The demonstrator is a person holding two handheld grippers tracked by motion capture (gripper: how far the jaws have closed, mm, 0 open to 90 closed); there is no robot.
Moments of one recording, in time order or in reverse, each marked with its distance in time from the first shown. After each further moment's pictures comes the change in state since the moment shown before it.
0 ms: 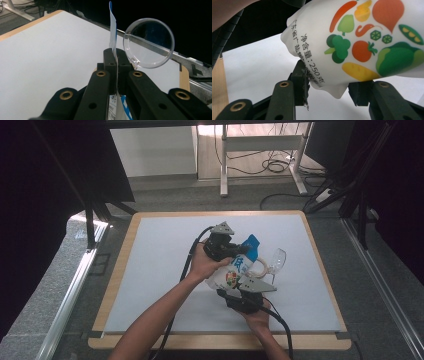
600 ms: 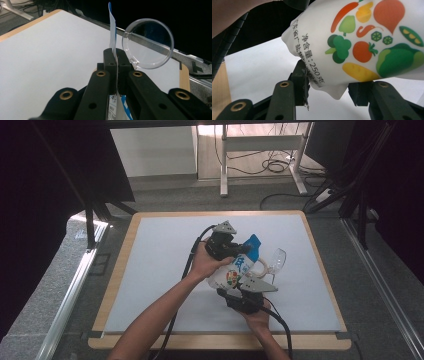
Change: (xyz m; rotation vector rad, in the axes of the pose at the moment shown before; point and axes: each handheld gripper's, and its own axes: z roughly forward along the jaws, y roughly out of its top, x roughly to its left) left arm -0.001 0.005 0.002 0.019 -0.006 0.012; right arm 0.002 0.003 -0.003 -0.011 -0.004 0.020
